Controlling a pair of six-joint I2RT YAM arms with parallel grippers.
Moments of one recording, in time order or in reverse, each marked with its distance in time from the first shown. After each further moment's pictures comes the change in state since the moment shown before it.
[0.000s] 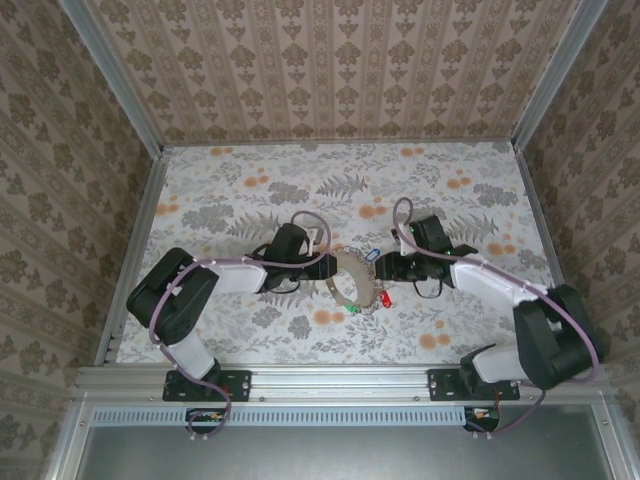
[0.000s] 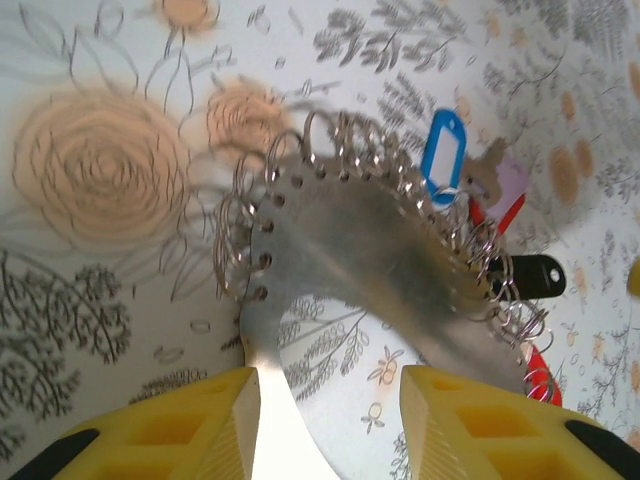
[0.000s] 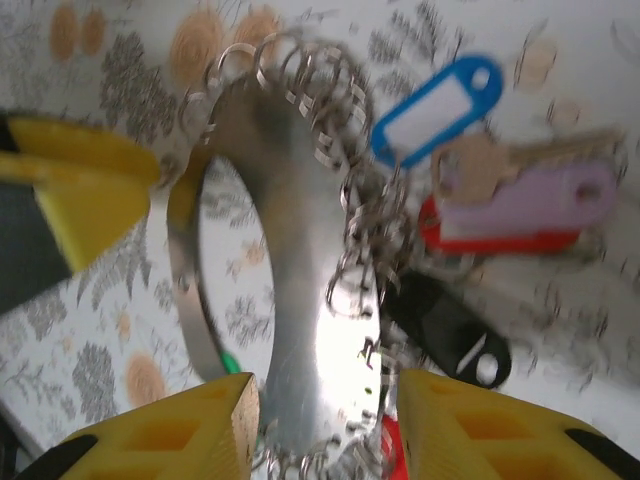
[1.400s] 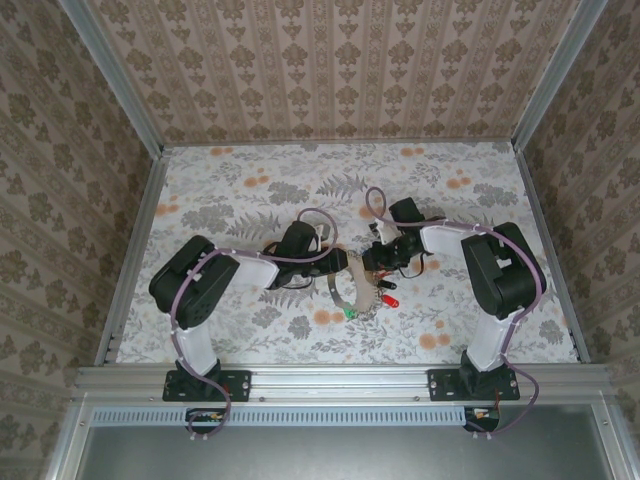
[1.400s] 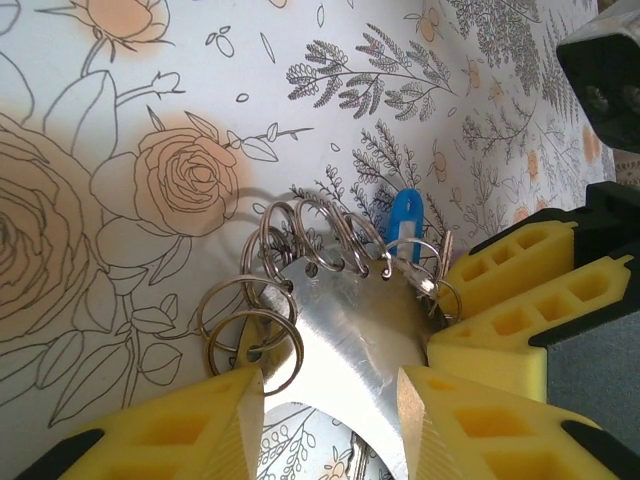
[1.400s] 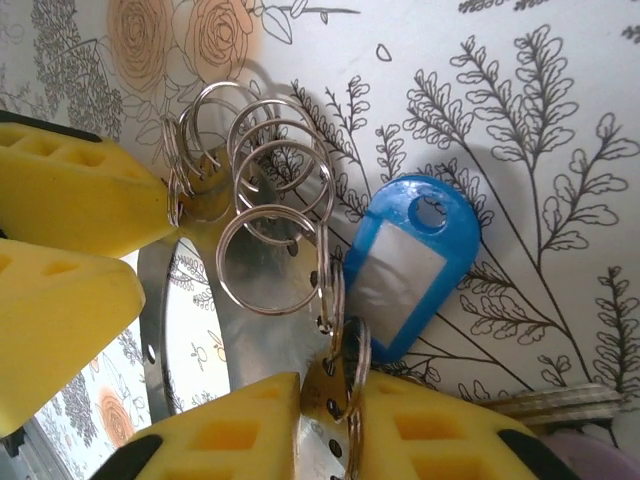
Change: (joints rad) left arm -0.014 0.146 0.063 0.162 0.040 -0.177; right arm -0.022 0.429 0.261 -0.061 -0.184 -0.153
